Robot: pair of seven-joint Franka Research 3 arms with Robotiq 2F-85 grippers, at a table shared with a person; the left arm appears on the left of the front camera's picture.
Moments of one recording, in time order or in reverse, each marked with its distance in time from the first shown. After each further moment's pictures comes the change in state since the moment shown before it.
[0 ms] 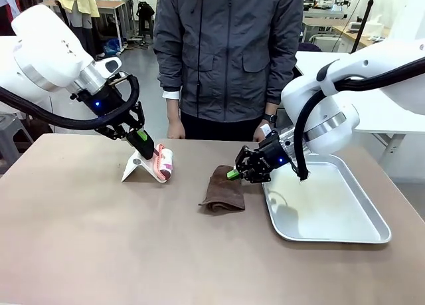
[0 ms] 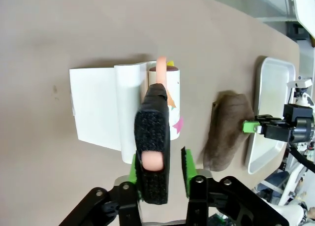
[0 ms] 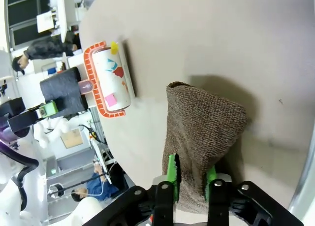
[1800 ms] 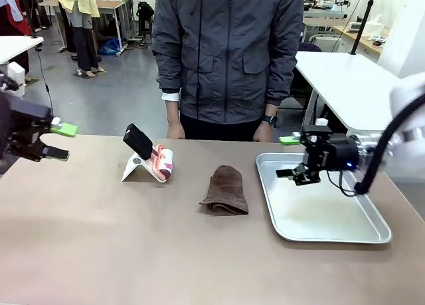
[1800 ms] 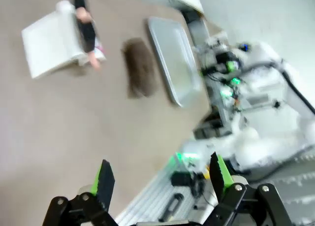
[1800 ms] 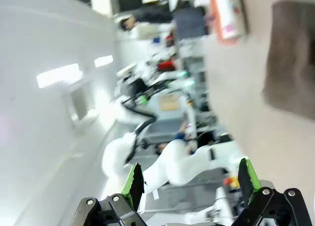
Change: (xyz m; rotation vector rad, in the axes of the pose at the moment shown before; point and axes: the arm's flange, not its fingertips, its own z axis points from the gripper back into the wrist) left arm -0.164 0.130 0.111 -0.601 -0.101 -0.296; right arm -0.097 -0.042 0.127 0.631 0.080 0.026
